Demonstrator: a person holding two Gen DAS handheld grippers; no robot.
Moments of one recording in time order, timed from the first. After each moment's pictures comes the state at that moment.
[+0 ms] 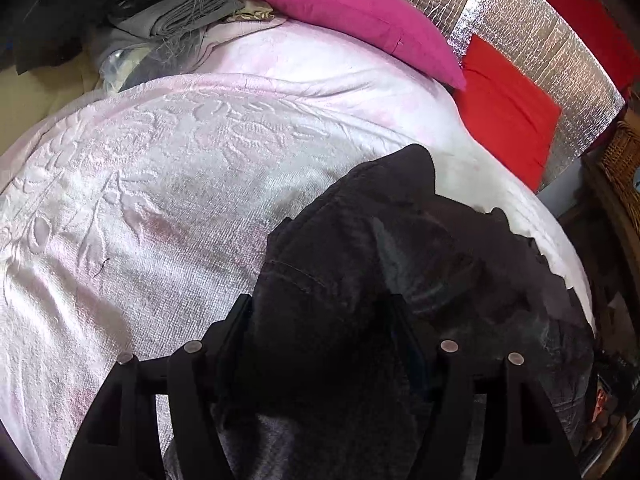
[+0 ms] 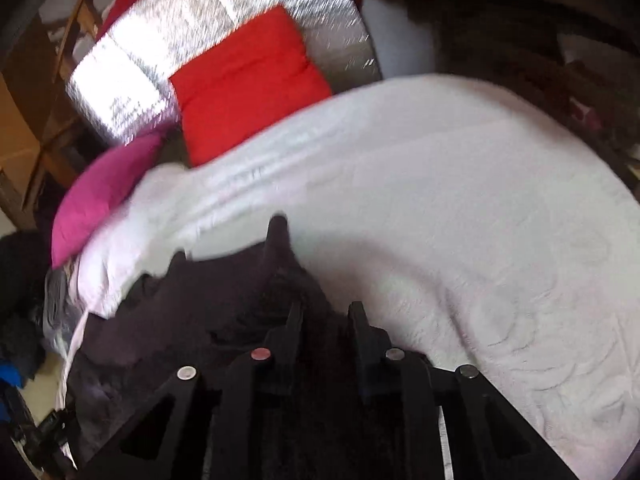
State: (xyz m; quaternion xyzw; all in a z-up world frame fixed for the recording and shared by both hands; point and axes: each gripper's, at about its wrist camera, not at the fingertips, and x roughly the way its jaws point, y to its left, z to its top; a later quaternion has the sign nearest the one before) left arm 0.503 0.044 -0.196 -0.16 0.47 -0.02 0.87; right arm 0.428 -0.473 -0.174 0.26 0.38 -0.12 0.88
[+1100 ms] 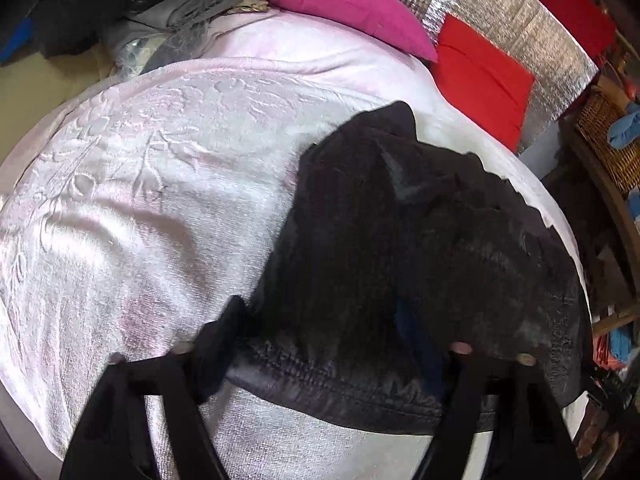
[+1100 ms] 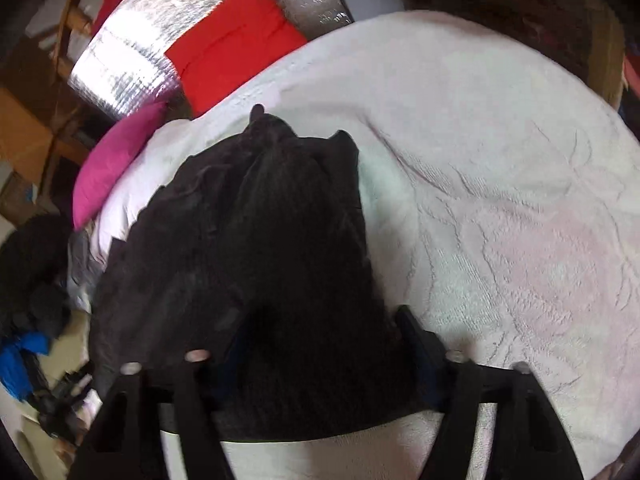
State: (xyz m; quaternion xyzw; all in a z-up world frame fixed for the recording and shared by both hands) left arm 0.414 0.071 -0.180 -0.14 0.48 -0.06 0.86; right arm 0.296 -0.427 -0.187 0.28 0.42 -0.09 0.86
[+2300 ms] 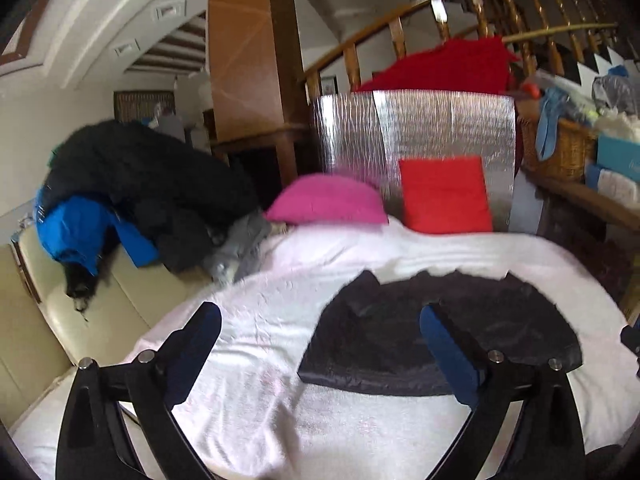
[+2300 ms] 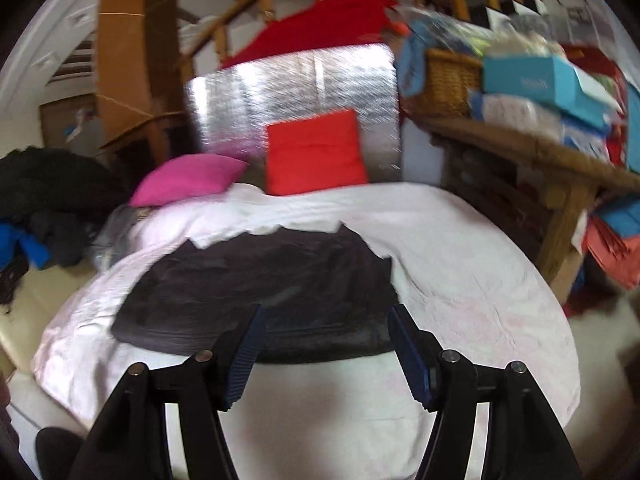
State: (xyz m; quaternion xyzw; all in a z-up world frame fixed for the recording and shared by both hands) left arm 0.156 -0.005 0.021 0.05 0.17 0.03 0.98; right arm 0.121 -0.299 -0.032 0.08 0.25 -0.09 0.96
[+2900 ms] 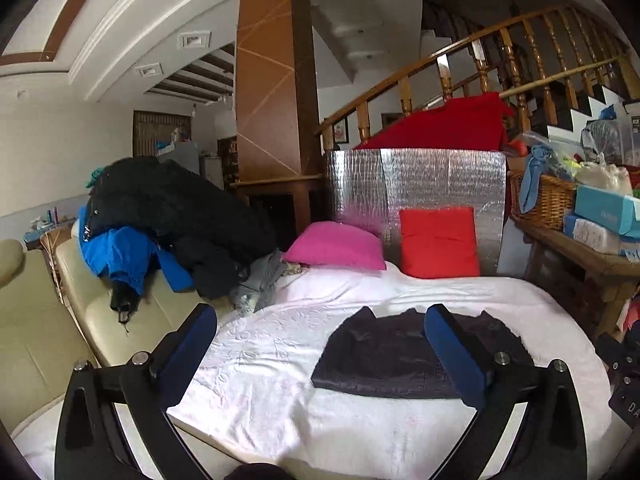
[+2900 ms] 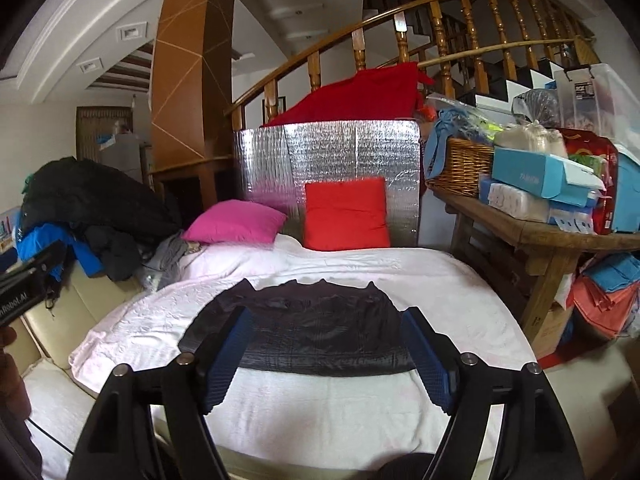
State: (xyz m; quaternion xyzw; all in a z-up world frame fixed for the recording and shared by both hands) left arm 0.024 0.009 0.093 0.03 0.11 0.04 0.99; right arm 0.000 -0.216 0.068 0.05 0.17 -0.08 0.98
